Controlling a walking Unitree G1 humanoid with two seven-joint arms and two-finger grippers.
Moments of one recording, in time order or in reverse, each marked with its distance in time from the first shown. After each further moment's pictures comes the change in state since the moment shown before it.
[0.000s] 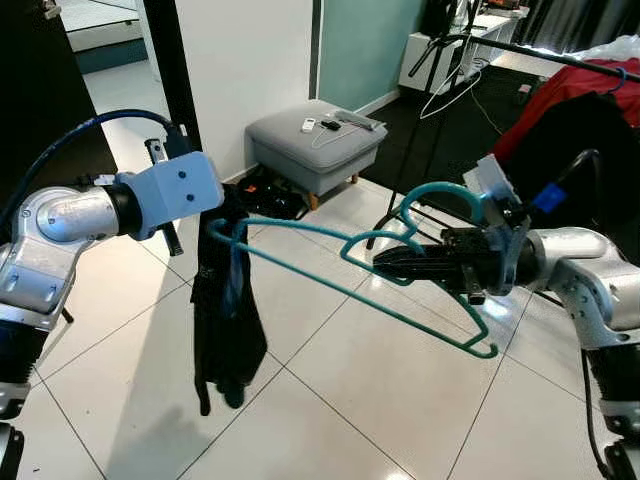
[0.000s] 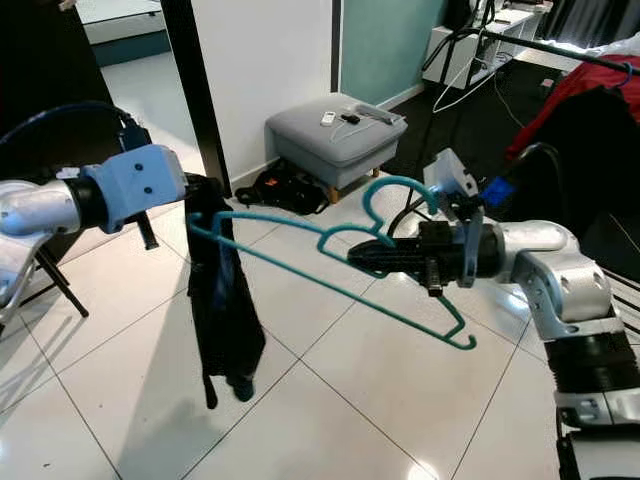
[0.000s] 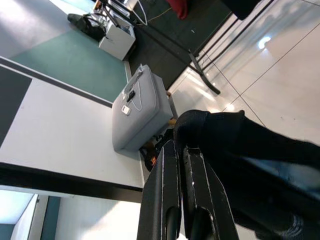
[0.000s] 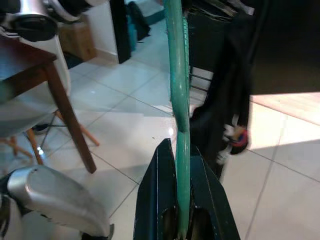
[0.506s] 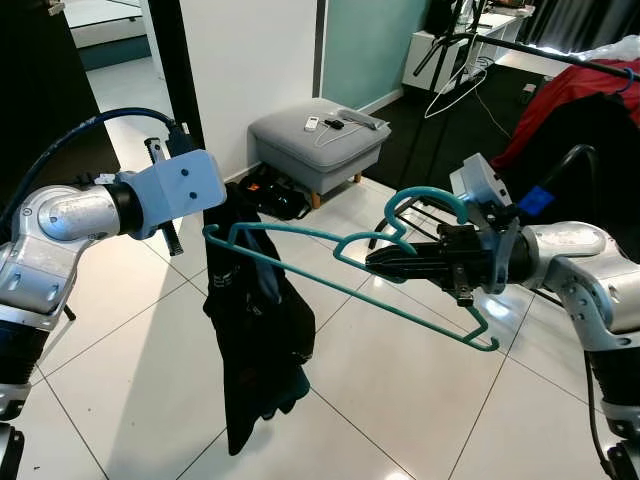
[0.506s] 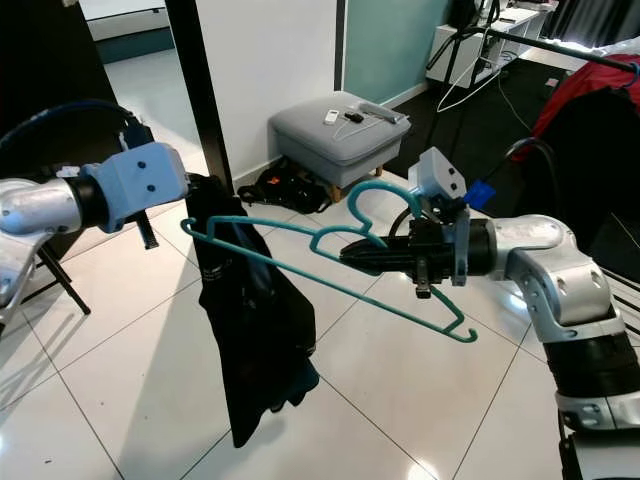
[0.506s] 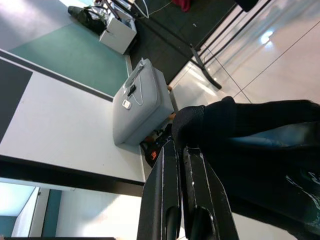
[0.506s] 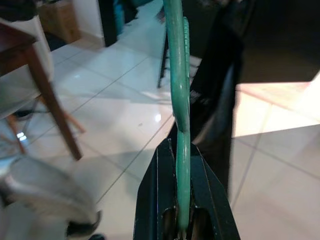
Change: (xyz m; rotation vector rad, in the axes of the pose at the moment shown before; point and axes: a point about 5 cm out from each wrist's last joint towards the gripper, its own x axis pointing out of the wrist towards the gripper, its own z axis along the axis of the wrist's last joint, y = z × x) left arm 0.000 0.001 0.004 0.002 0.014 0.002; right arm -0.007 0.007 0.006 -0.035 0.087 -0.043
